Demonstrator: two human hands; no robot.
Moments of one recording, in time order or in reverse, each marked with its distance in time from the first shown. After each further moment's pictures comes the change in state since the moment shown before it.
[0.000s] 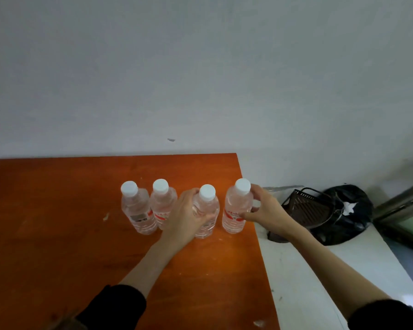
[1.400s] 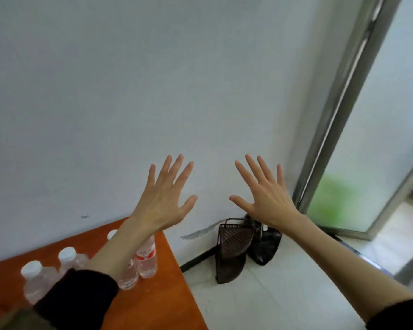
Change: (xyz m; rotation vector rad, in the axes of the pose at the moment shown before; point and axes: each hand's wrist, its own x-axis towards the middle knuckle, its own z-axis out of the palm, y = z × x) left_hand -0.022 0.215 0.004 0.711 0.033 0.847; right_hand -0.194 -0.012 -0.174 -0.961 0.684 -0.018
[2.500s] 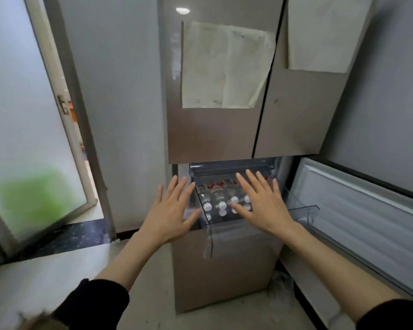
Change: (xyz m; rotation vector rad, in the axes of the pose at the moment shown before) left_hand -0.202 0.813 -0.035 -0.503 -0.168 1.186; right_hand -0.766 0.290 -0.271 -0.364 -0.117 1.308
